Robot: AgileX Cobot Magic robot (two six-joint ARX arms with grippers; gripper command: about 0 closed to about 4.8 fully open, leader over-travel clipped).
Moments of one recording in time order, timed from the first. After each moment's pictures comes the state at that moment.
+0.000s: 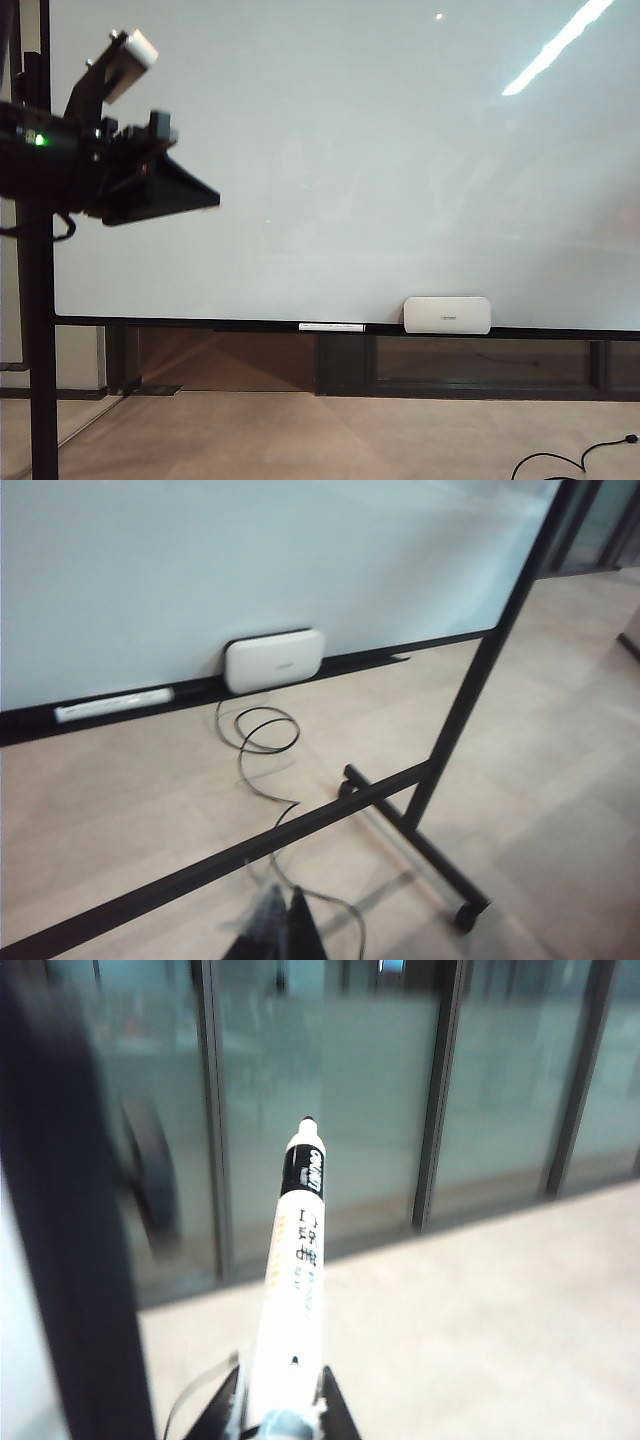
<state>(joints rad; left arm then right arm) -0.40 1.42 0.37 0.94 0.38 -0.09 -0.76 2.22 2.22 0.12 -0.20 0.02</state>
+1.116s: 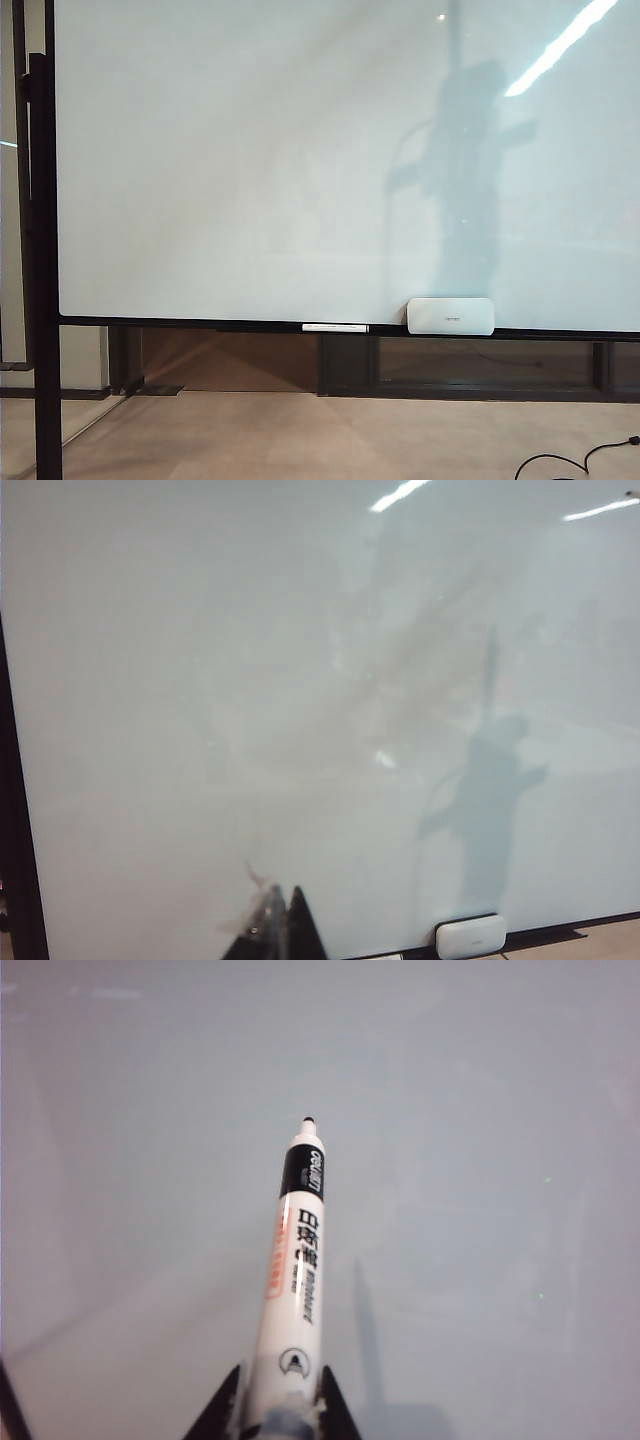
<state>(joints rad) -0.40 0.30 0.97 -0.39 -0.07 0.06 -0.07 1.49 2.23 -0.53 -0.41 0.16</state>
